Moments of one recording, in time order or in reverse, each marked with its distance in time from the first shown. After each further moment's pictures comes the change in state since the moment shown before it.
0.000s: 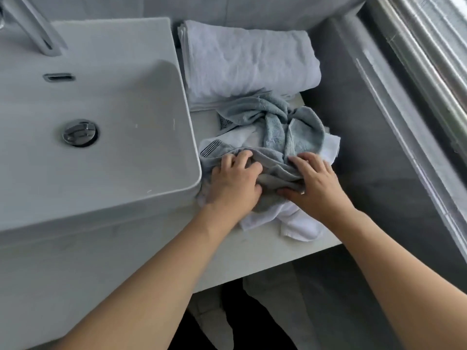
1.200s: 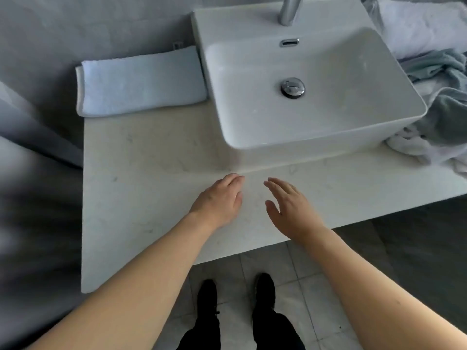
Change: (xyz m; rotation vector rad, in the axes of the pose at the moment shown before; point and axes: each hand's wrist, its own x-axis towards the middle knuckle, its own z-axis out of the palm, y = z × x) left_hand -0.357 -0.444 -0.109 -0.150 -0.184 -0.076; right_hand -0.124 -0.528 0.211 0.157 -0.196 -0.073
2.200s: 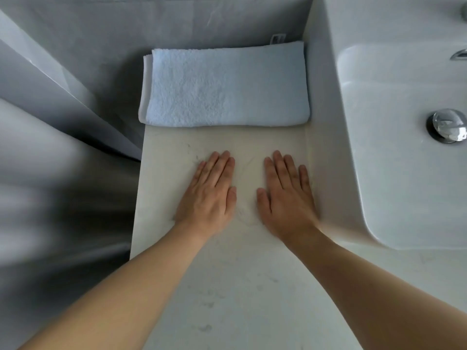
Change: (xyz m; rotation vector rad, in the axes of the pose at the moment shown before) left_hand 0.044 -0.200 -0.064 0.266 0.269 -0.140; right_hand 0.220 -0.115 0.103 -0.311 0.043 -0.125
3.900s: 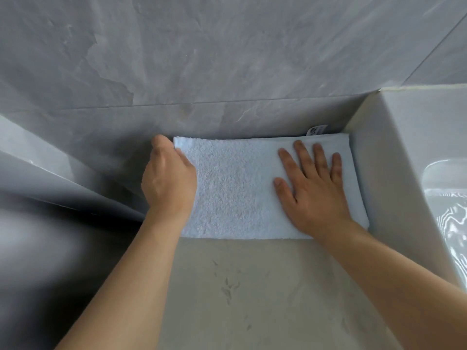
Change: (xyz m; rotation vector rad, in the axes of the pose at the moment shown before) left_hand 0.200 -0.145 -0.077 -0.225 0.487 -0.705; right_hand 0.218 -0.002 -0.053 -0.040 0.098 0.021
